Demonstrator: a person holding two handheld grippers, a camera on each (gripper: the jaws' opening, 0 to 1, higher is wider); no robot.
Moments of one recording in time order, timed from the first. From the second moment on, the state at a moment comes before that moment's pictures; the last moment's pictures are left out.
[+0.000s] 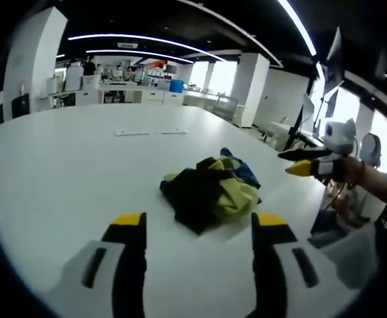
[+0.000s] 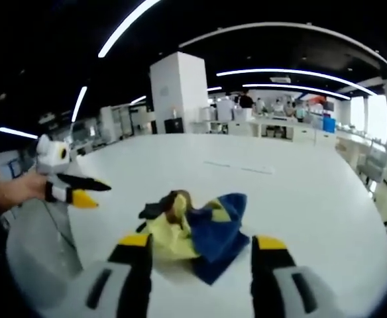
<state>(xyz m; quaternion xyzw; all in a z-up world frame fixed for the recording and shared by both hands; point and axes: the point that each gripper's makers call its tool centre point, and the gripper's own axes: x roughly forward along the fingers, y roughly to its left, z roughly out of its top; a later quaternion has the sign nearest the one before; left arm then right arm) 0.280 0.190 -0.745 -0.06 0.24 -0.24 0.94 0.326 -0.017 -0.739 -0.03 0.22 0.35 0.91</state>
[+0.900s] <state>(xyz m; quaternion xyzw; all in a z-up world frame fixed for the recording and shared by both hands) 0.315 0.145 -0.777 -0.03 0.24 -0.30 0.92 0.342 0.021 -0.782 -0.07 0.25 0.39 0.88</state>
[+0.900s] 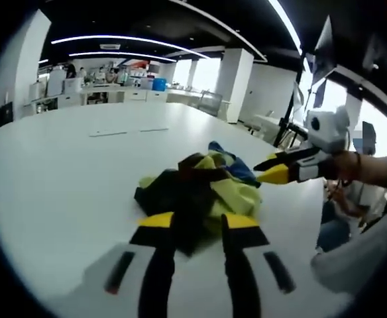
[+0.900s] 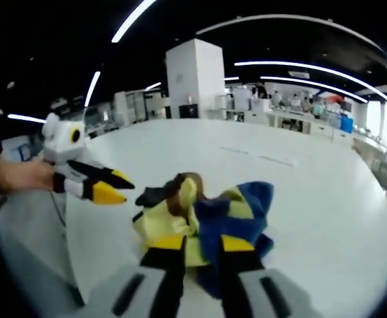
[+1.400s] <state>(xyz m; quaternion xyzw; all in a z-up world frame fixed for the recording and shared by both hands) 0.321 0.136 -0.793 -0.05 0.24 -0.30 0.92 0.347 0.026 -0.797 -0.08 0.26 0.38 0.88</state>
